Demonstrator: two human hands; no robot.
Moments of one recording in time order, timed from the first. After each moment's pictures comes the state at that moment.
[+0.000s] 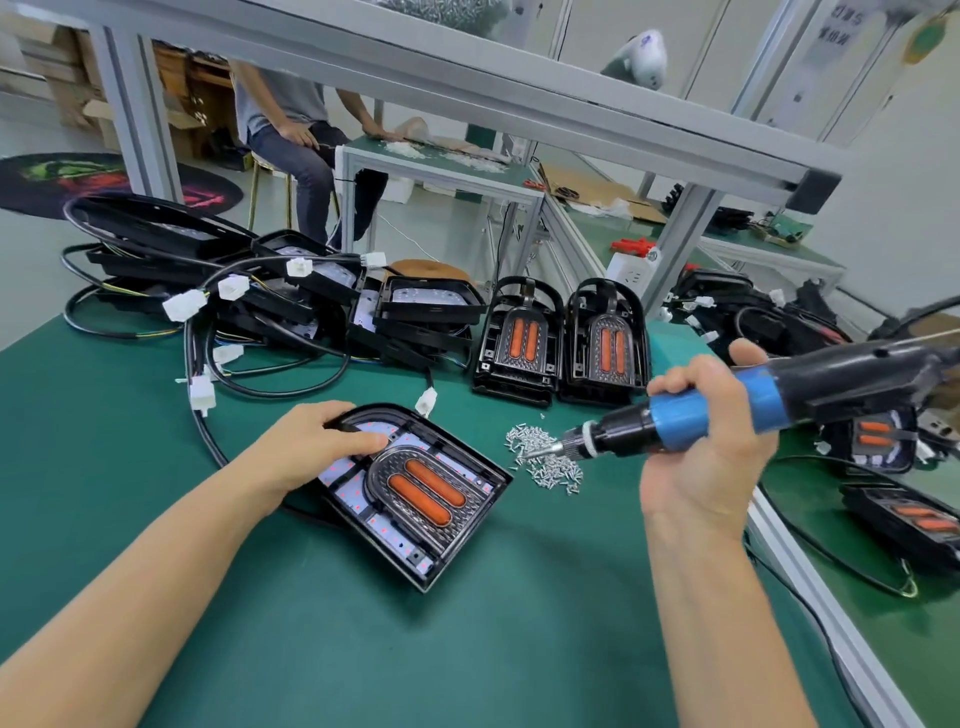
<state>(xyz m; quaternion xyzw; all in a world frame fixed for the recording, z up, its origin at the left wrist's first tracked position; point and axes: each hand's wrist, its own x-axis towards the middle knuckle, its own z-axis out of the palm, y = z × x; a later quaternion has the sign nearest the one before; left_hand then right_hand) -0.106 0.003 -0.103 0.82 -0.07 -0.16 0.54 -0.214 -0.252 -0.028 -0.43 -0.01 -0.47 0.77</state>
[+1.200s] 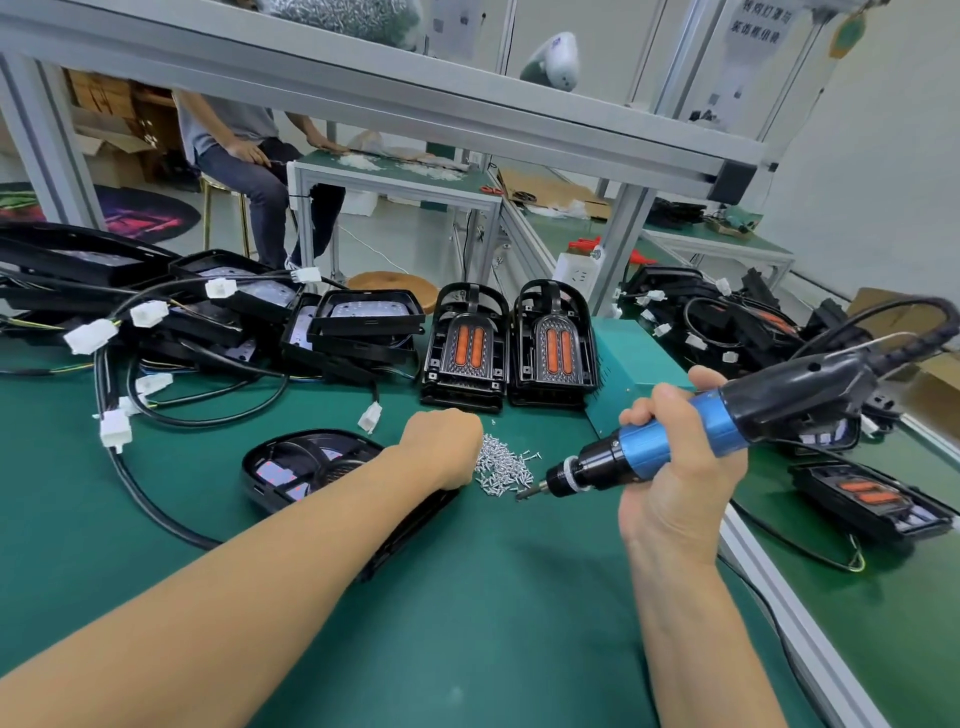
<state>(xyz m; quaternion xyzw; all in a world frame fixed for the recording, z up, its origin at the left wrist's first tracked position) -0.098 -0.174 -0.095 0.94 -0.33 -0.05 0.03 -0.234 -0.287 -0.041 -0.47 0.05 -0.49 0.73</state>
